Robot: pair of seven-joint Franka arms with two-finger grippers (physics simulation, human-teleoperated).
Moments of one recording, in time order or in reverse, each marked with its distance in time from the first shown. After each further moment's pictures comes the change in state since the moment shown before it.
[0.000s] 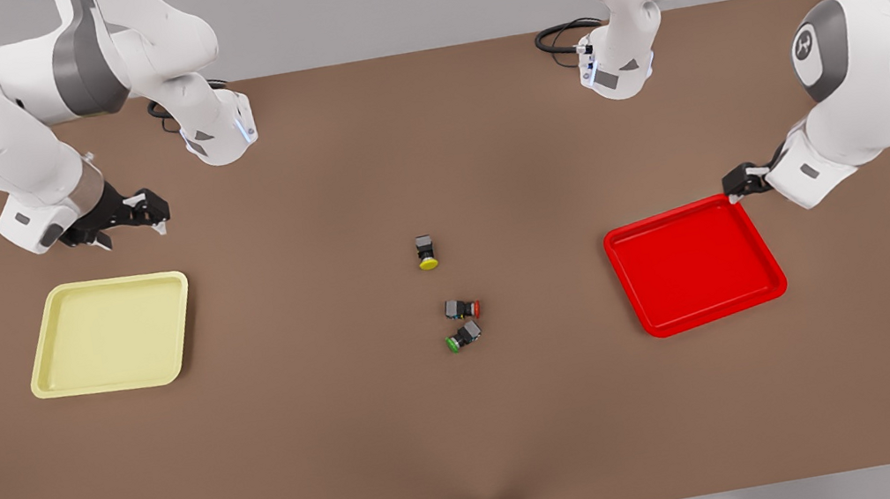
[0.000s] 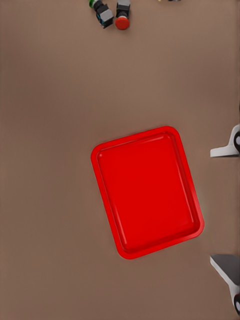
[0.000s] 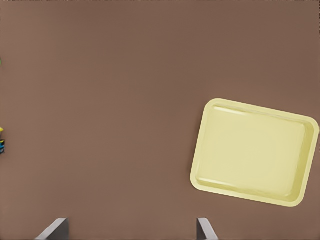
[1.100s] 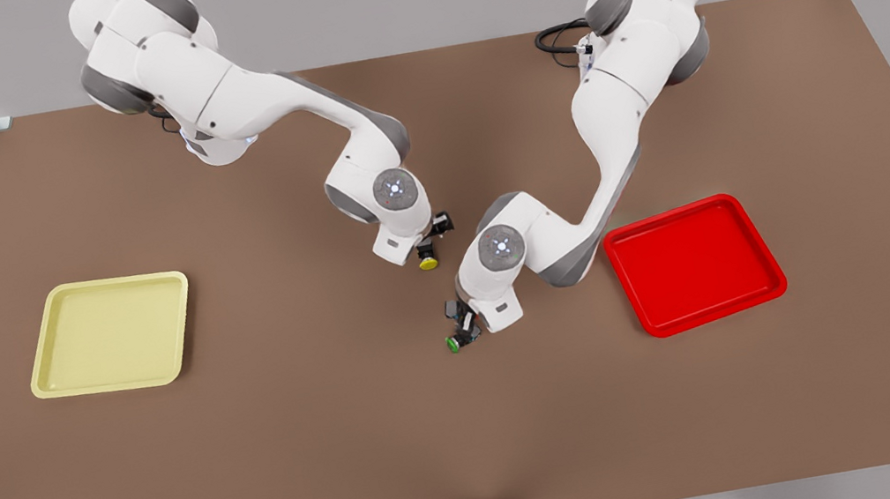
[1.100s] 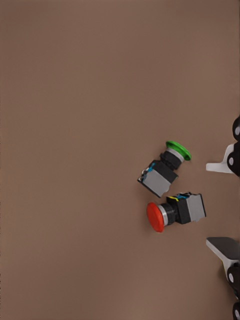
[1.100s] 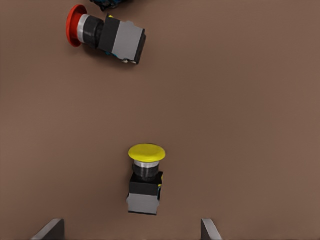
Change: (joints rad) left arm -0.227 0.749 -0.549 0.237 0.319 0.584 -2.013; right arm 0.135 0.803 0.614 0.089 -0.208 0.578 0.802
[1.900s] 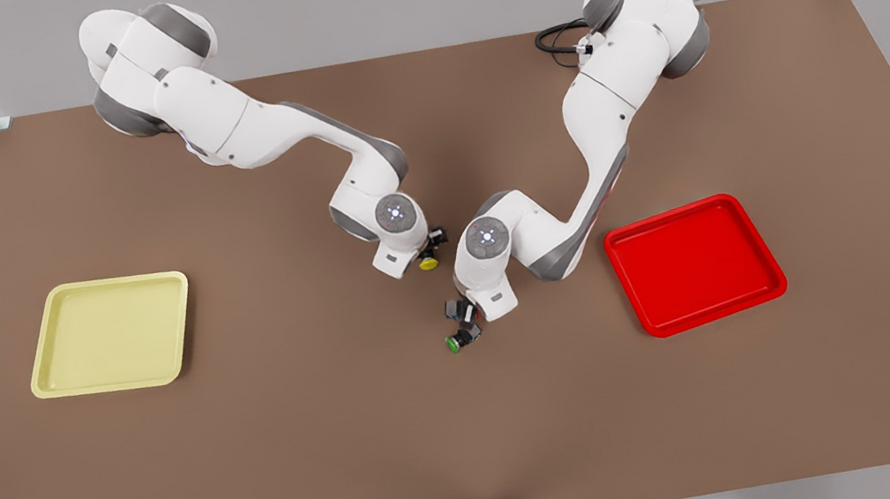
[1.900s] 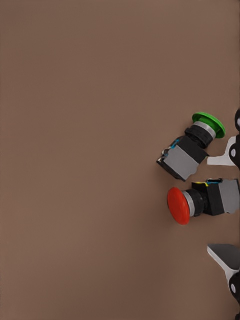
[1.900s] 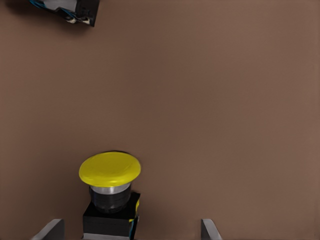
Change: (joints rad) left arm -0.030 -0.036 0.049 -0.164 0.071 0.141 -0.109; right arm -0.001 0.099 -0.031 -0.049 -0.044 0.097 0.036
